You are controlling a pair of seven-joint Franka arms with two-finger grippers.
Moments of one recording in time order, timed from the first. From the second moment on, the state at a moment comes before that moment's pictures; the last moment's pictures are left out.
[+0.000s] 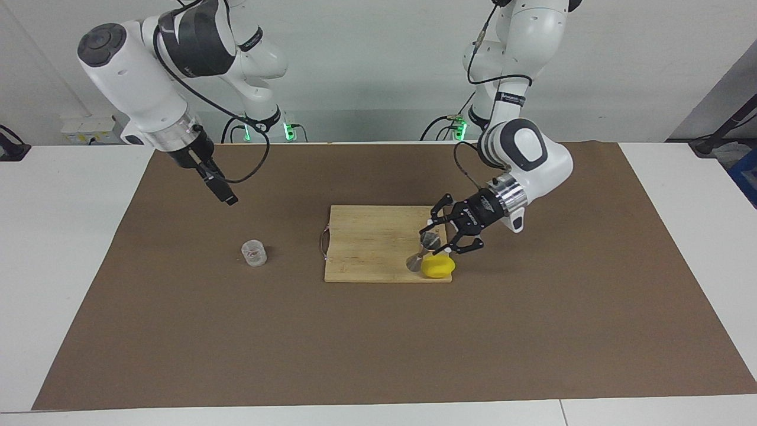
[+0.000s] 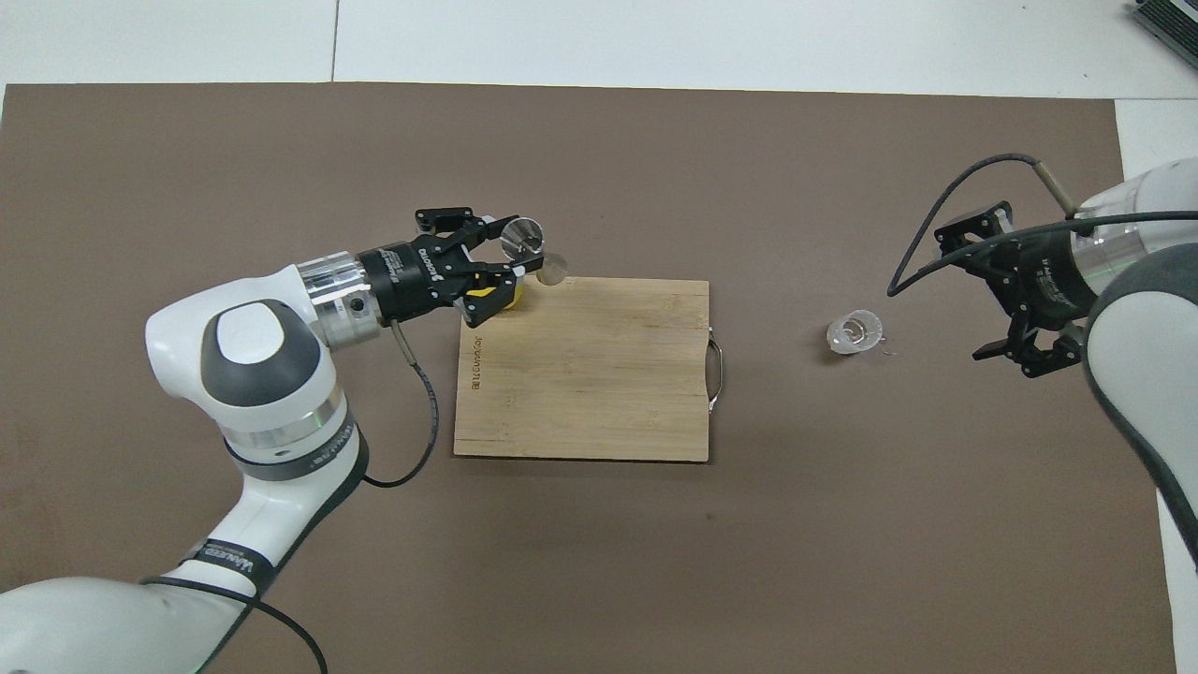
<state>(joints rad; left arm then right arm) -0.41 0.21 0.02 -2.02 -1.76 2.36 -1.24 -0.07 0.05 0.10 -1.74 0.20 1.73 1.08</state>
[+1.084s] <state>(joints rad) -0.74 0.33 0.03 -1.91 -1.87 2.67 -1.24 -0.21 0.38 0.10 -1.83 0.47 2.02 1.08</state>
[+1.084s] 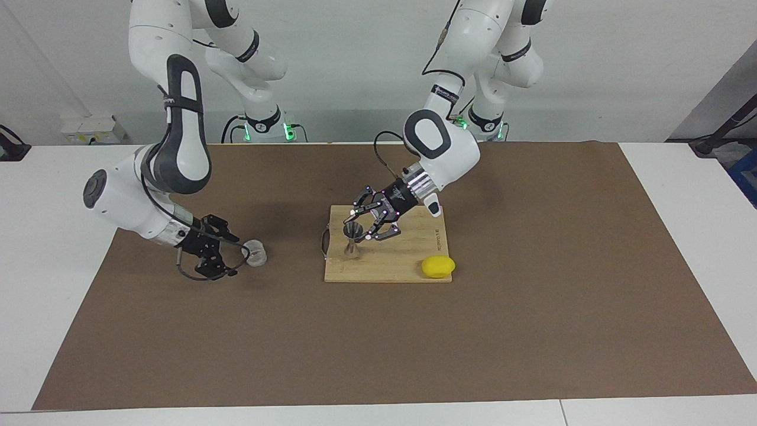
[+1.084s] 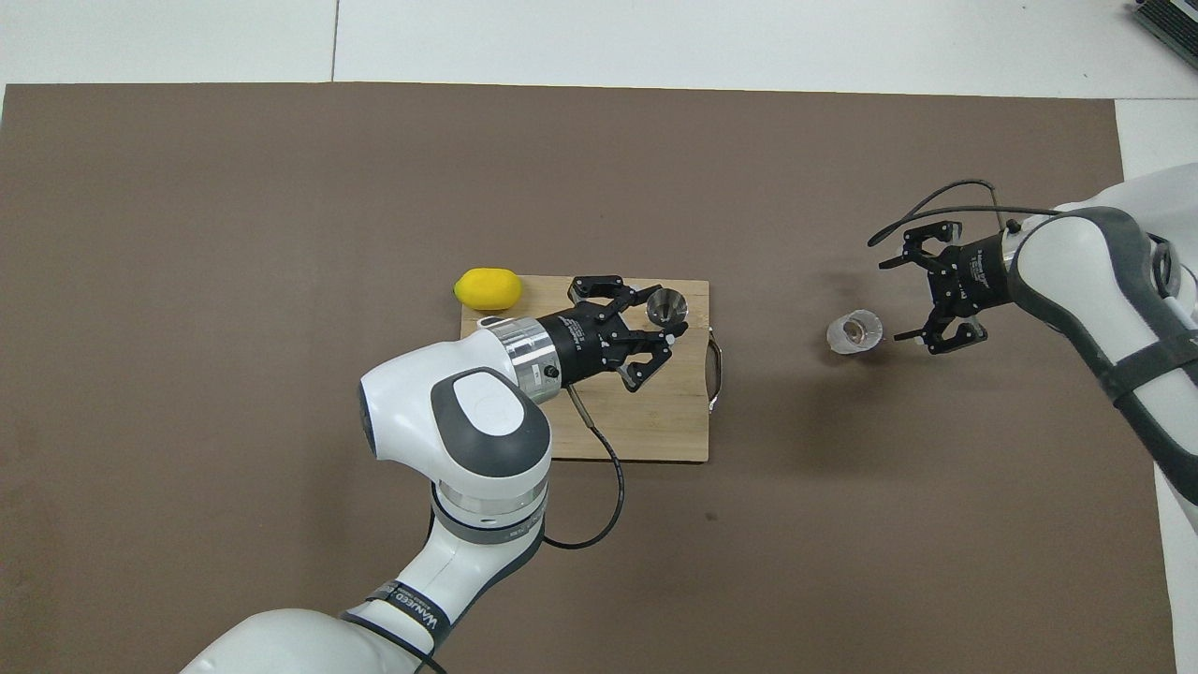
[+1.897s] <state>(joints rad) -0.75 0.36 0.05 -1.89 -1.88 2.67 -1.24 -0.22 0.40 0.10 -1.91 0.65 2.02 0.97</state>
